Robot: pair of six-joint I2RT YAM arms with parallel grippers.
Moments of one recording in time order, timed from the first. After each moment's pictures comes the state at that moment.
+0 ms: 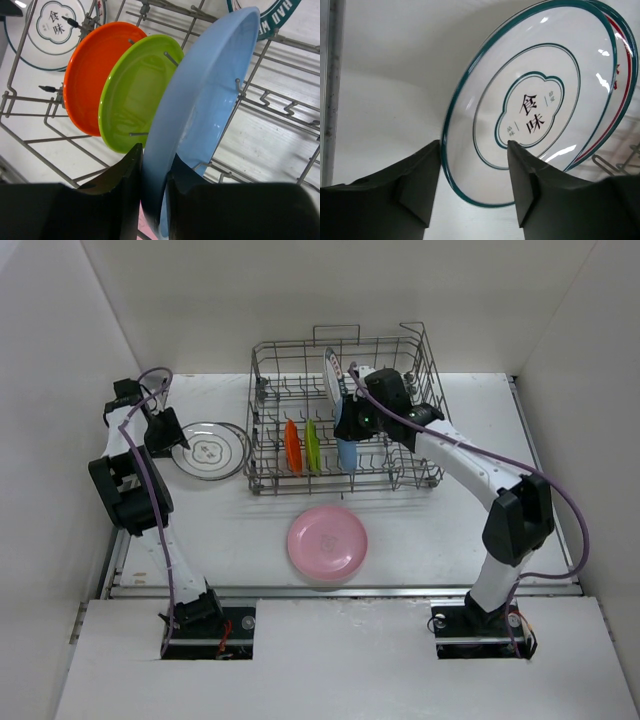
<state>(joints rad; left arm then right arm) 0.37 2.04 1.70 -0.82 0.25 -0.10 0.56 1.77 1.60 -0.45 -0.17 0.31</state>
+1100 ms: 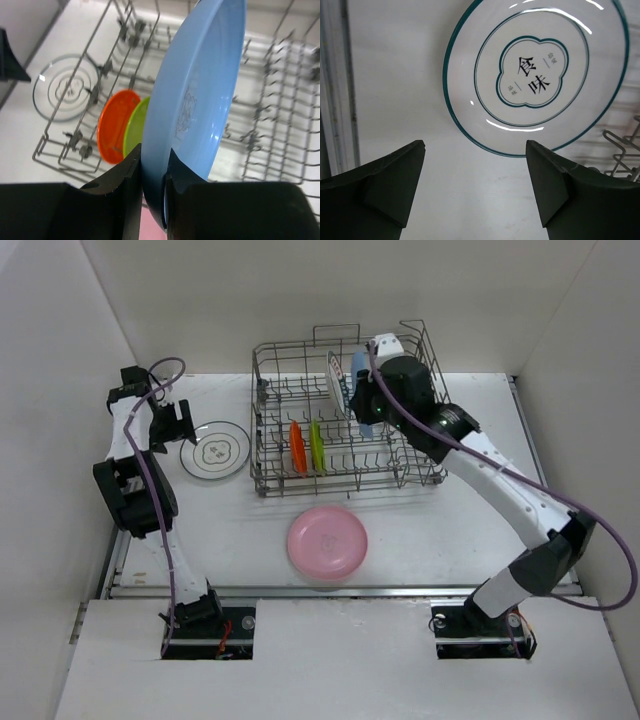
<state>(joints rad) 0.31 2.00 1.78 -0.96 0.17 0.03 0.68 1.57 1.69 -0.51 0.19 0.25</state>
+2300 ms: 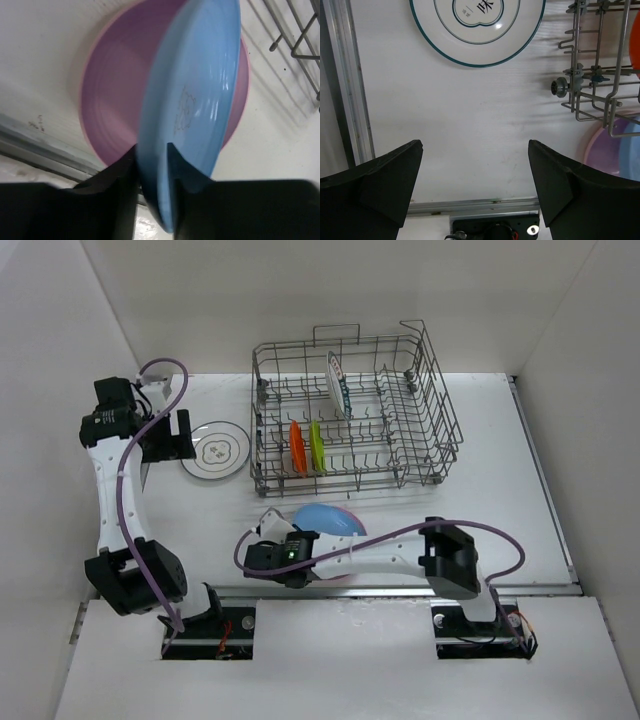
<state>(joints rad) 0.31 1.43 1.53 -1.12 0.26 0.19 1.43 2.01 1.69 -1.07 0.69 0.53</state>
